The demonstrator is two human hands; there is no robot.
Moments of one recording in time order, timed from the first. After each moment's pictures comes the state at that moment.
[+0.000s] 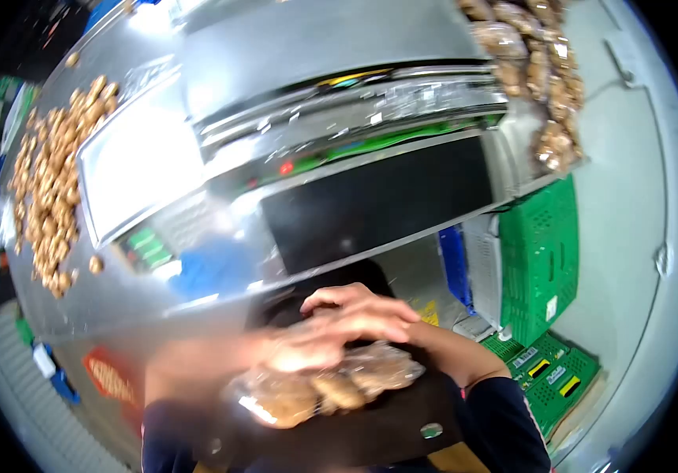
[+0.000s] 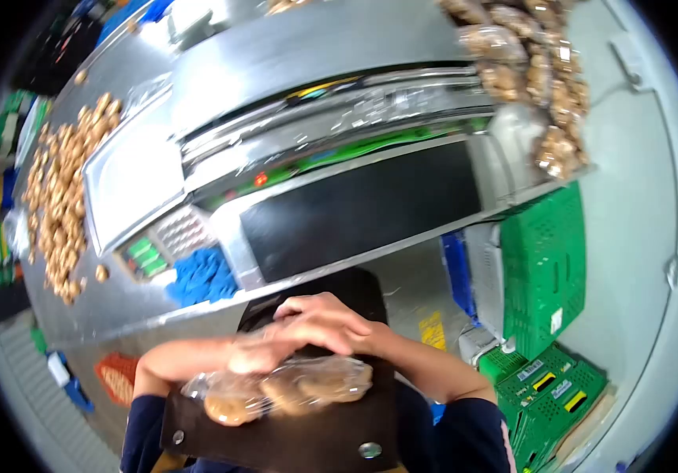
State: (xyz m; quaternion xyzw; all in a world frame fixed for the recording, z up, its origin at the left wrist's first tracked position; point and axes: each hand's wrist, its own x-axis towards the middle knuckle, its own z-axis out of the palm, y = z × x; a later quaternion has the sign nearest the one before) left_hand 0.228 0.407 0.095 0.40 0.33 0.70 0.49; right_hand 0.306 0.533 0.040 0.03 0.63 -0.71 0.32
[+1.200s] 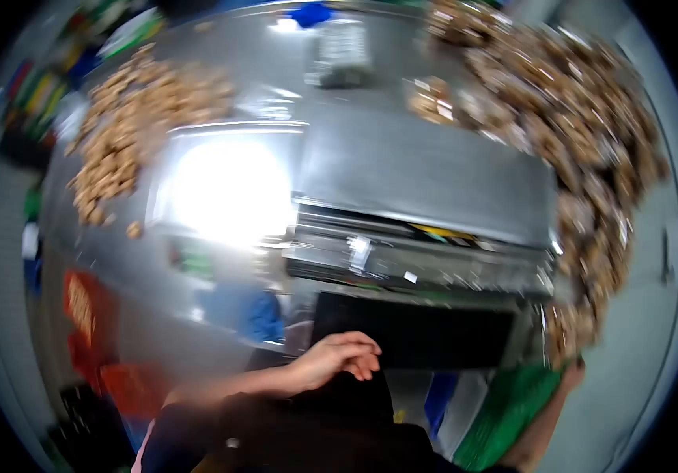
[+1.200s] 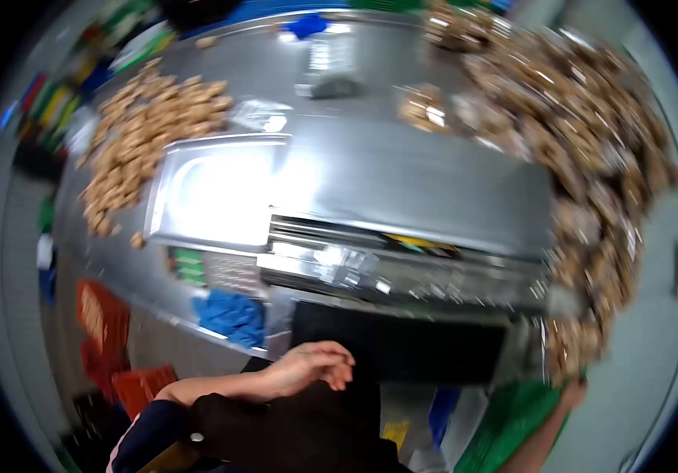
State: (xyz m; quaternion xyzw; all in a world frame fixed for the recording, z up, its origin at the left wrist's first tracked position) left_hand 0.204 0.418 0.035 -0.16 0.38 0.76 0.51; right_hand 0.420 1.157 -0.074 0.47 0.87 -0.09 -0.15
